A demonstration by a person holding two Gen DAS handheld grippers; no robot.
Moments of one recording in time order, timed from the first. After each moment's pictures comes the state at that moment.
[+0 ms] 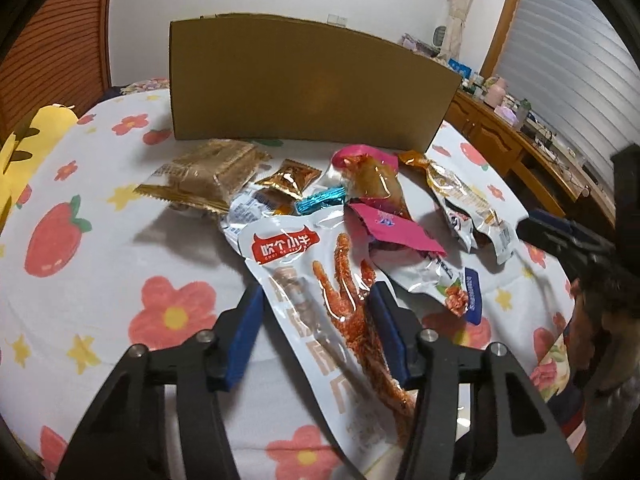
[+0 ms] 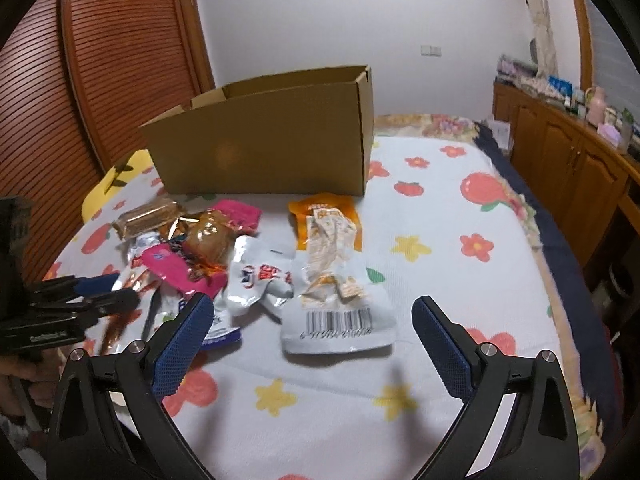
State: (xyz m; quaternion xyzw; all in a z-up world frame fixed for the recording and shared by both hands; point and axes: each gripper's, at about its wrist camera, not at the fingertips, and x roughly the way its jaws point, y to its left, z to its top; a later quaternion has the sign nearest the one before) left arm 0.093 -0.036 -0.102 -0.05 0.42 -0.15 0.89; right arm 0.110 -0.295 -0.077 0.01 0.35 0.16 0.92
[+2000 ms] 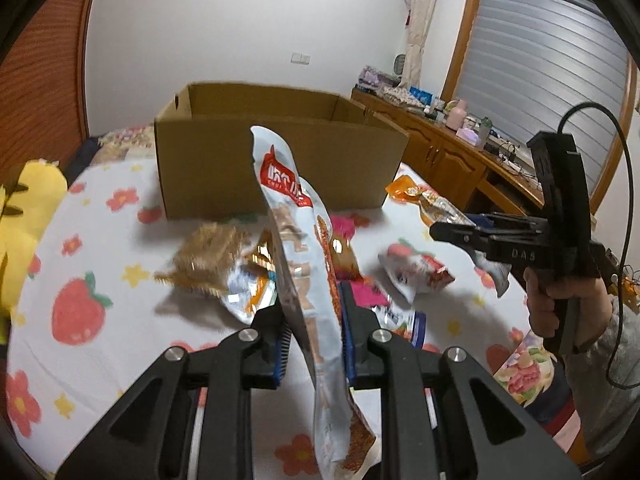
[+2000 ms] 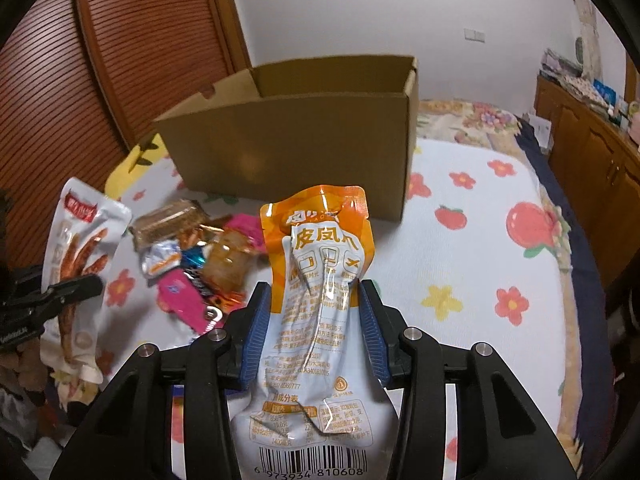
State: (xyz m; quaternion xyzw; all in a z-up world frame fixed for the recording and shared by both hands) left arm 0.080 -0.018 -0.035 -0.04 0.34 -0.21 0.92; right arm 0.155 -0.277 -0.056 -0.02 0.39 0.23 0.89
